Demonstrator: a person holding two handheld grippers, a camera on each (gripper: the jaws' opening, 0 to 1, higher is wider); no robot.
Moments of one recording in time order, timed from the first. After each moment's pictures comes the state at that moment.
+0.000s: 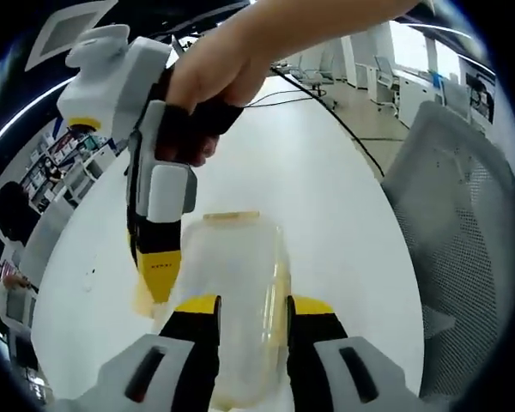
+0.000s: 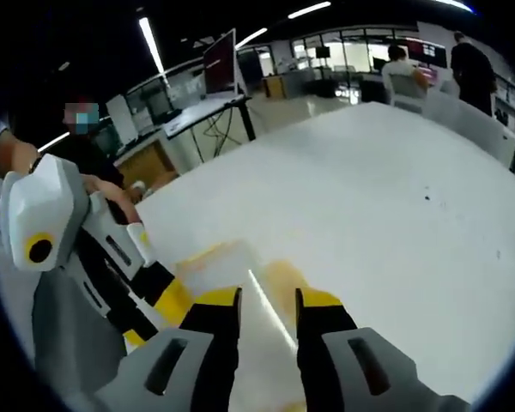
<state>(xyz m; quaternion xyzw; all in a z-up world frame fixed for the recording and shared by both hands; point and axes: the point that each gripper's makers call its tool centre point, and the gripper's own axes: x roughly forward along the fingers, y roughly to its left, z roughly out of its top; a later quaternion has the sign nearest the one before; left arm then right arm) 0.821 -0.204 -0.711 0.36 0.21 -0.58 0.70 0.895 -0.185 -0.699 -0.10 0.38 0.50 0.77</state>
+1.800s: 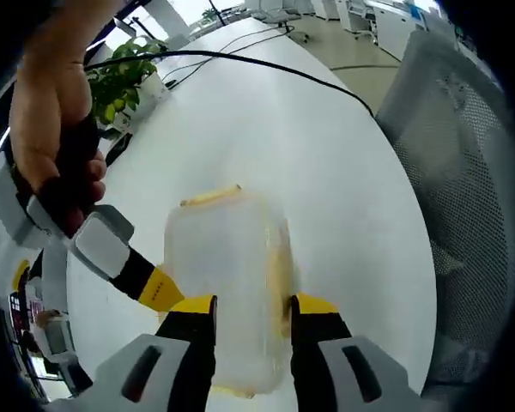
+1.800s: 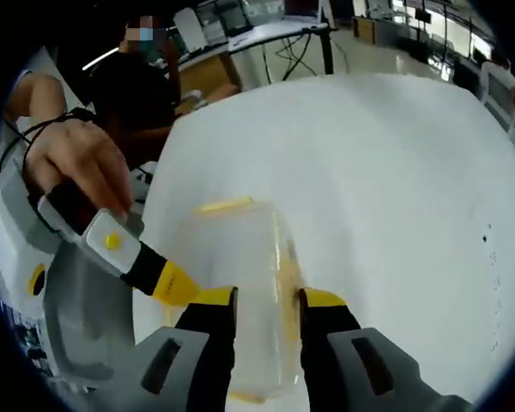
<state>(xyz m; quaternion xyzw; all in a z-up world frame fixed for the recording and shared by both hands) 0.820 -0.206 -0.723 0.55 0.25 -0.52 0.60 0.887 -0.183 -0.716 -0.25 0.45 0.61 0.60</state>
